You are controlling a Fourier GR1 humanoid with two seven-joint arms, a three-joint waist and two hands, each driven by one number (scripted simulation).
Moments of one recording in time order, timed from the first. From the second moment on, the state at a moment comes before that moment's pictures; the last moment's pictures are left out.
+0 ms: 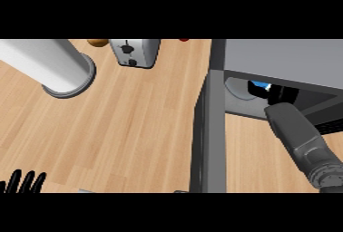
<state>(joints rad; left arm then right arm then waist) 0.64 0.09 0.07 -1.99 0.34 -0.44 -0.43 -0.94 -0.27 -0.04 -0.04 0.15 -1.08 -0.55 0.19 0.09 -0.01</state>
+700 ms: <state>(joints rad) 0.59 0.09 0.07 -1.95 0.33 -0.43 -0.43 -1.04 -0.16 0.05 -0.02 0.24 -0.89 -0.56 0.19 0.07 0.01</state>
